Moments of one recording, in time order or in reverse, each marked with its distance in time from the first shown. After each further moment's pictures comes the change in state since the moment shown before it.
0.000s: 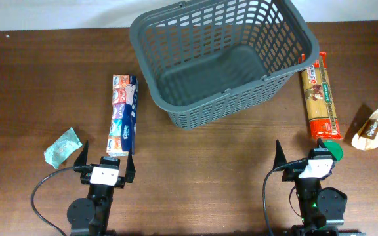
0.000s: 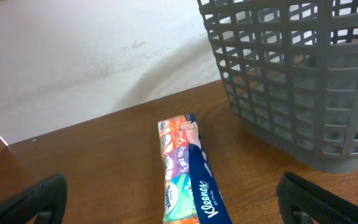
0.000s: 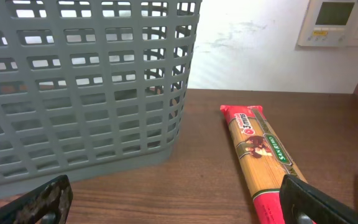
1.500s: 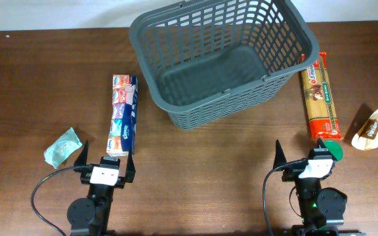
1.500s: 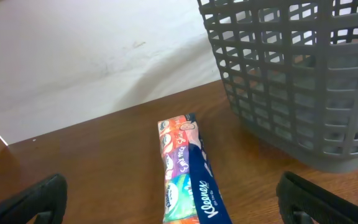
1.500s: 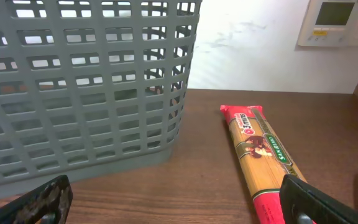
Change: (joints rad) left arm 0.000 0.000 0.000 0.000 0.000 0.000; right arm 0.000 0.000 0.000 0.000 0.000 -0.001
